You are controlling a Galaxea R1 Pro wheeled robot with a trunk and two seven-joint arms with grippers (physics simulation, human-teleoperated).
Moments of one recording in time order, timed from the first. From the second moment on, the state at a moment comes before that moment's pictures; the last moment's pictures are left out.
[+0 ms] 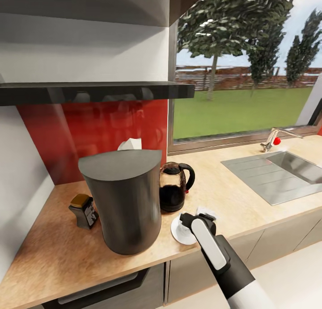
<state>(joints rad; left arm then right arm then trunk) 0.00 0.08 0.40 -0.11 -0.32 -0.21 -0.01 -0.53 0.09 0.37 -1.27 -0.91 0.60 -0.97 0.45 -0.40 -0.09</state>
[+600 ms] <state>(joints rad) 0.00 0.08 0.40 -0.11 -0.32 -0.21 -0.01 -0.53 0.08 0.37 -1.36 -0.91 0.61 -0.98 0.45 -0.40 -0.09</state>
